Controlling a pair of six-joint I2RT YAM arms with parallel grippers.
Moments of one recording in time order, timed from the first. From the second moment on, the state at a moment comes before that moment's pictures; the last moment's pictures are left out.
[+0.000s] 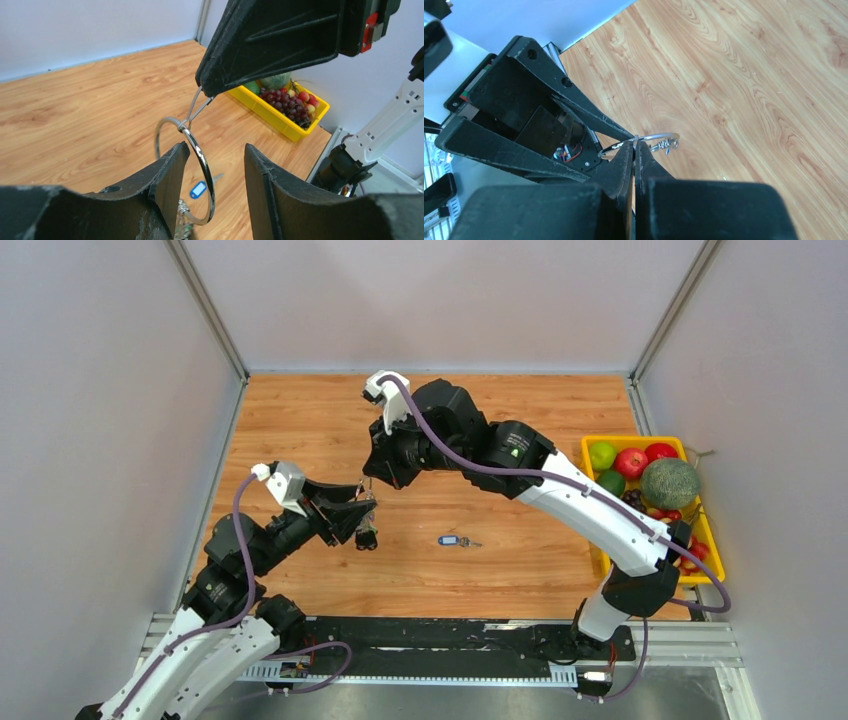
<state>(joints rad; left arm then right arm) -0.65 0.42 0.67 -0.13 0.21 -0.31 1.07 1.63 1.98 -0.77 -0.11 0.24</state>
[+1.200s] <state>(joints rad) -0.65 0.44 0.67 -0.05 0.19 -0.16 1.07 1.69 2.09 -0.91 -0.14 0.27</state>
